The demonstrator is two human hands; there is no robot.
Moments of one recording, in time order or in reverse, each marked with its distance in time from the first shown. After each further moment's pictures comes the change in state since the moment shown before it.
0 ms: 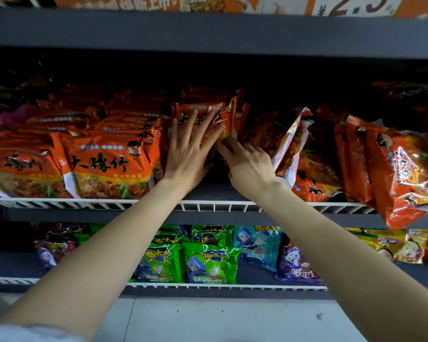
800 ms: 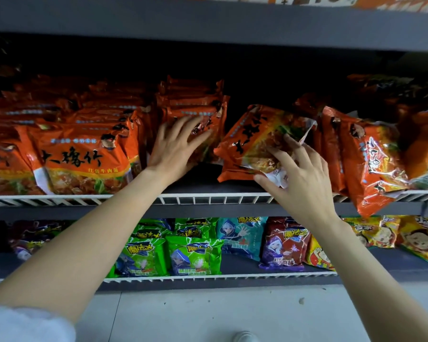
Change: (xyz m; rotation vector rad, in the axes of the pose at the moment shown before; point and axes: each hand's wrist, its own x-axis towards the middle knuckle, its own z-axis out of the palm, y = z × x) left_hand 0.006 0.005 -0.001 0.002 -0.217 0.091; right_hand -0.100 0.074 -0.018 0.151 0.248 0.274
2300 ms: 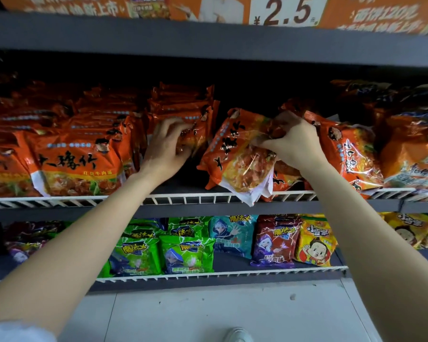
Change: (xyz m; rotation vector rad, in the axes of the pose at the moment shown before) left_hand -0.003 0.008 -0.021 -0.696 0.227 -0.223; right_hand 0.069 -0.001 -0.047 0.492 -0.187 0.376
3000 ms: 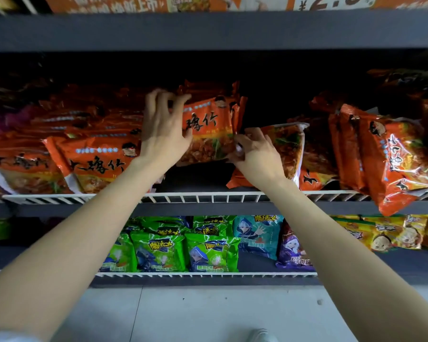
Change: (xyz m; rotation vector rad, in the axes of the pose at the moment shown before) left_hand 0.011 -0.005 -0.053 0.453 0.165 -0.012; right_hand -0.006 -0.023 0.114 -0.276 -0.031 -0.290
